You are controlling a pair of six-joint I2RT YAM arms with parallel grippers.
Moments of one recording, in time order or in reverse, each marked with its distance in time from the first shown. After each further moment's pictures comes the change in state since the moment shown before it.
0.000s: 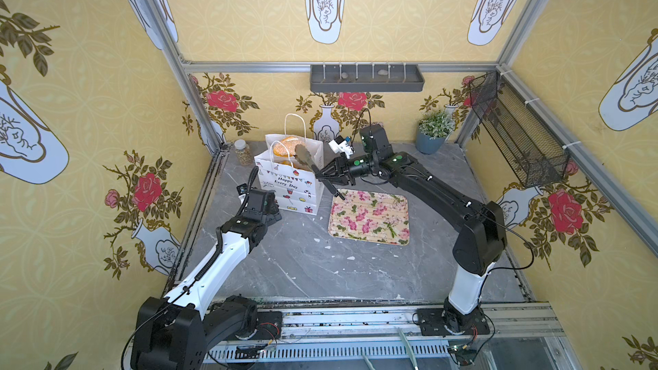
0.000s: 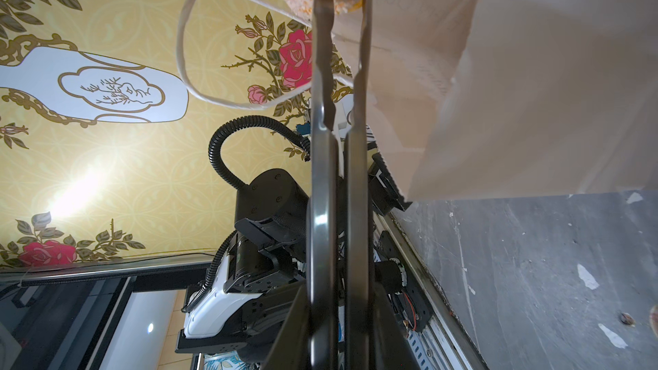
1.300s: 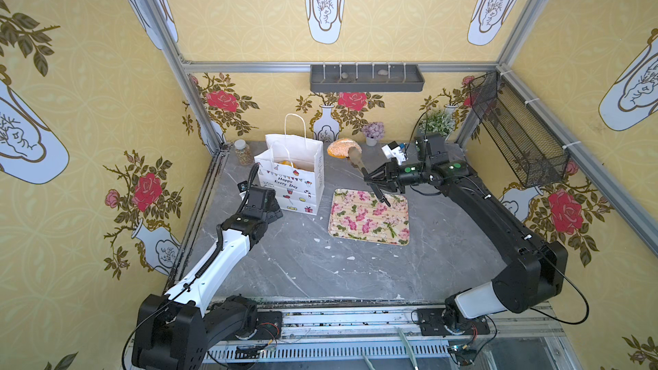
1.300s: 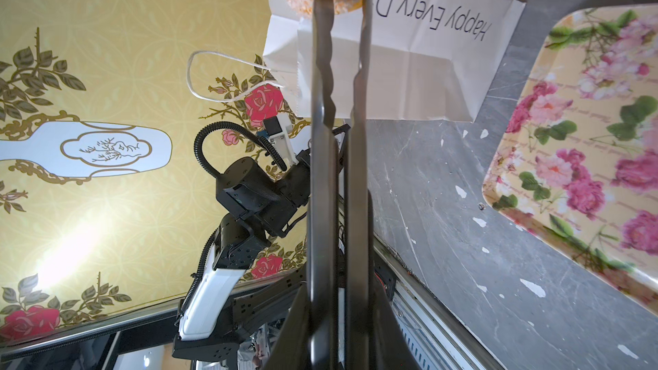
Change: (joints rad) left arm 0.000 0.019 0.029 0.006 0.019 0.001; right arm -0.248 -0.343 -0.246 -0.265 0.038 -0.132
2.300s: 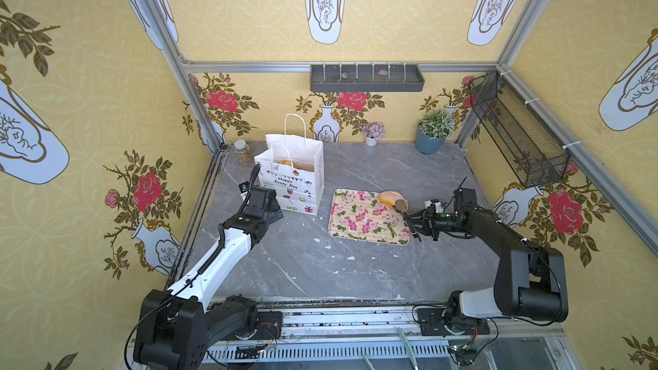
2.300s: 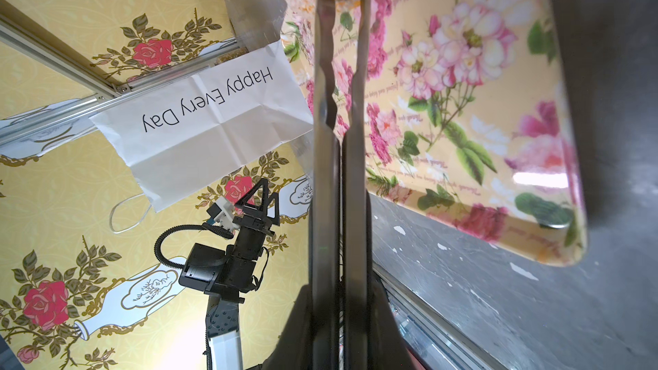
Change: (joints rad) left arm 0.000 0.021 -0.008 0.008 0.000 0.002; right arm -0.513 -0.113 -0.706 0.076 -0.138 -0.060
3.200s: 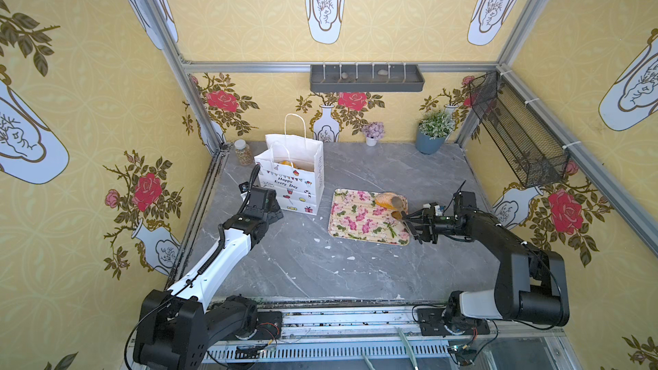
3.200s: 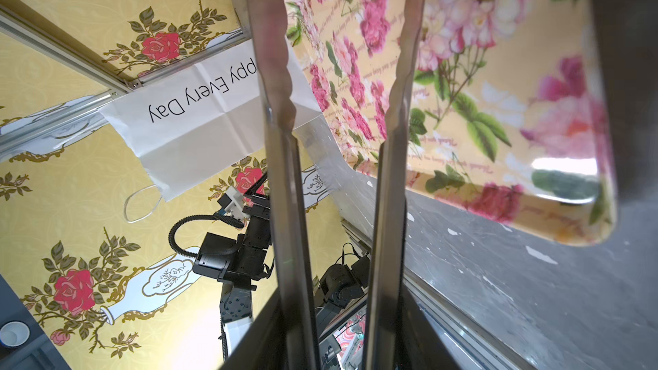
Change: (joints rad) left arm 0.000 -0.002 -0.006 0.006 0.000 0.000; right arm 0.000 0.008 -0.043 0.040 -0.047 0.037
